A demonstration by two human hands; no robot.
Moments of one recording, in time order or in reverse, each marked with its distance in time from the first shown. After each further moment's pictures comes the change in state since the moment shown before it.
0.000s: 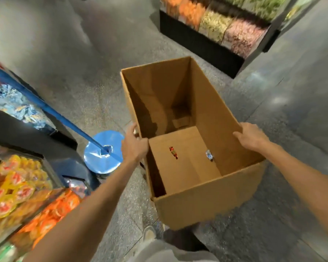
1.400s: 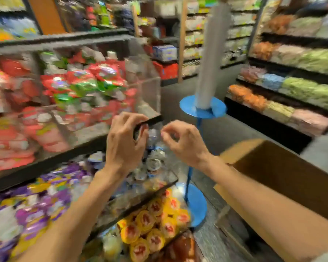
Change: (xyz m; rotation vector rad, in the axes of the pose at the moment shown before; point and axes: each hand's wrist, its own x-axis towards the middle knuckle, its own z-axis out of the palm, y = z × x) left_hand 0.018 -0.090 -0.649 0.282 0.619 1.141; right_hand -0.342 -0.716 0.105 0.433 0.568 -1.122
